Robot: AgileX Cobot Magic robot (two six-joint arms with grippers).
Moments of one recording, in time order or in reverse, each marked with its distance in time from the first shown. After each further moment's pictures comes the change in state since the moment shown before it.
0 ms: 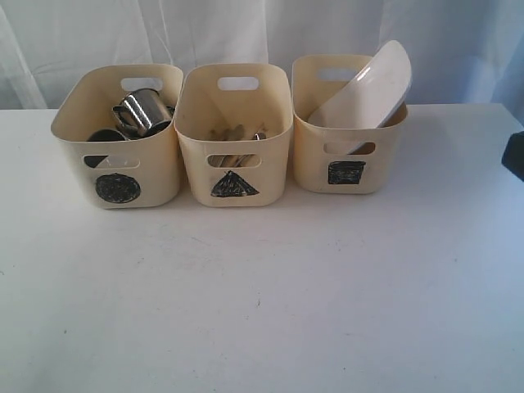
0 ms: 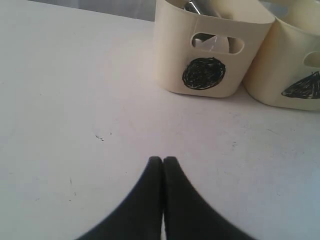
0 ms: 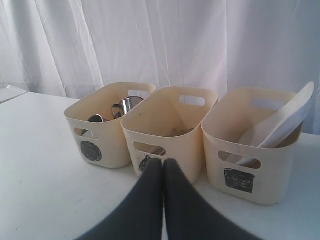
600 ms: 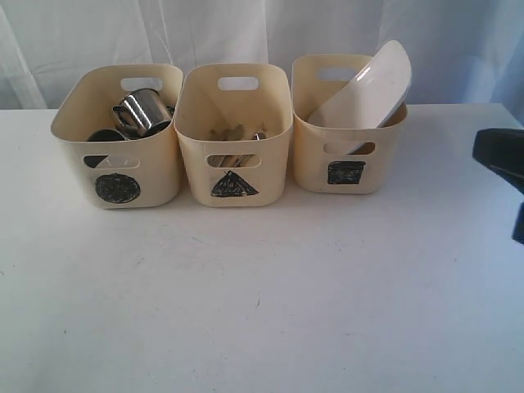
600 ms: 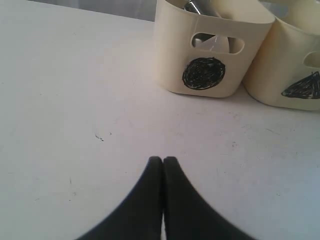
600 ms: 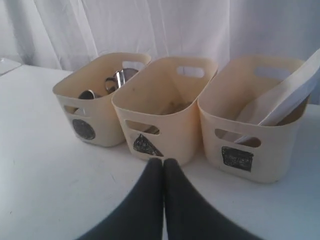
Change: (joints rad) left arm 0.000 0.000 0.000 0.000 0.000 0.000; right arm -0.010 0.179 -0.041 0.021 0.012 -0.063
